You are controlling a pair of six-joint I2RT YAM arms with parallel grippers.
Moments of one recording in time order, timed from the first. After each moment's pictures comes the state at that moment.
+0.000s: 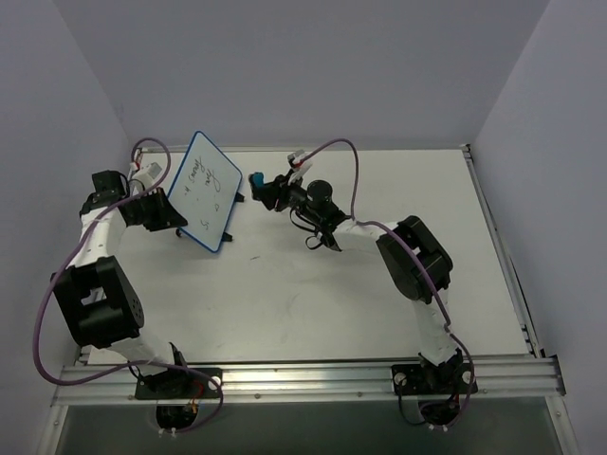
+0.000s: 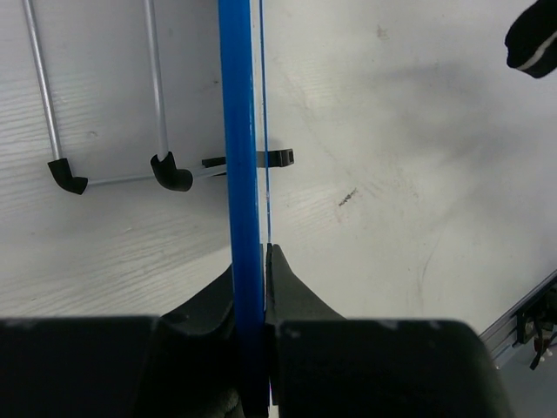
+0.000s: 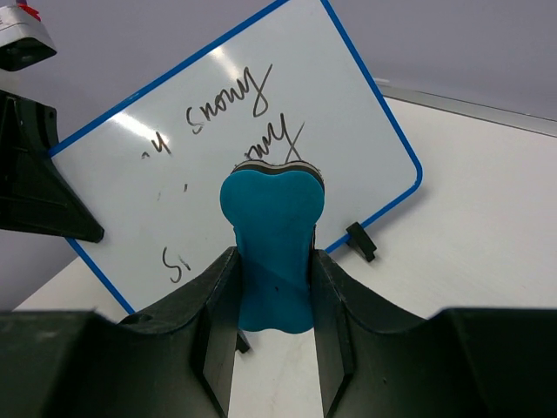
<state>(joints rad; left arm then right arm) 0.32 1.62 1.24 -0.63 0.73 0.08 0.66 2.09 1.28 0.88 -0.24 0.39</state>
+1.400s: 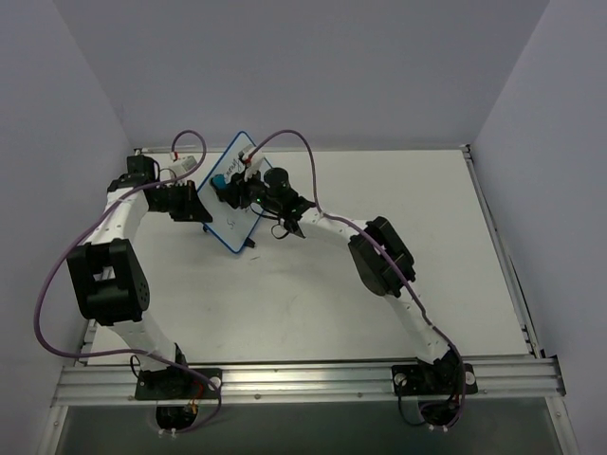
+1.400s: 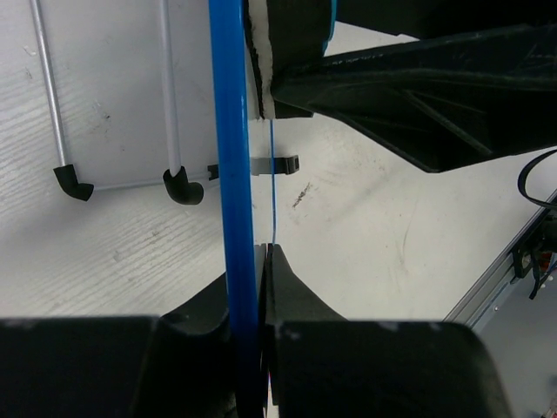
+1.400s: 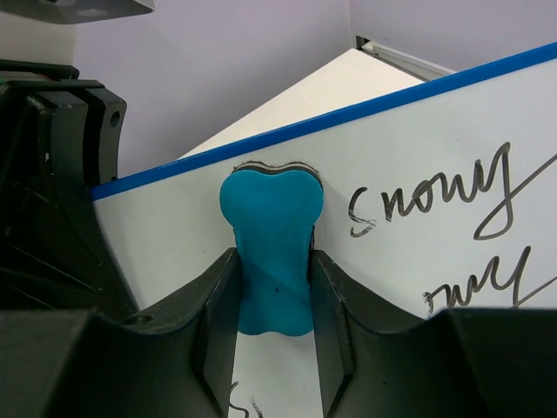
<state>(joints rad) 0.13 1.77 1.41 -0.77 0.77 0.20 0.77 2.36 1.80 0.54 -0.28 0.25</state>
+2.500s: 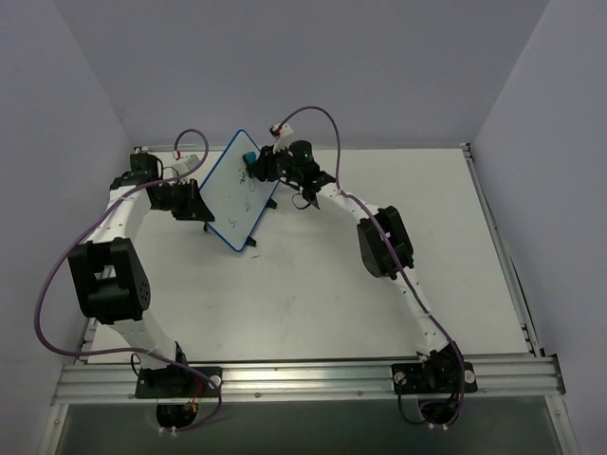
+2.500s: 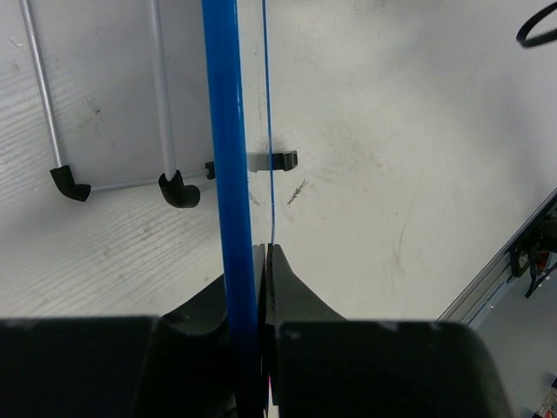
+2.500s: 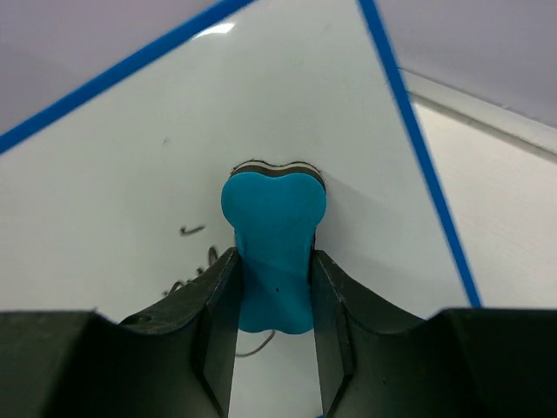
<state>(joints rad) 0.11 1.77 1.42 -0.78 0.74 0.17 0.58 2.59 2.18 0.27 -0.37 0.31</state>
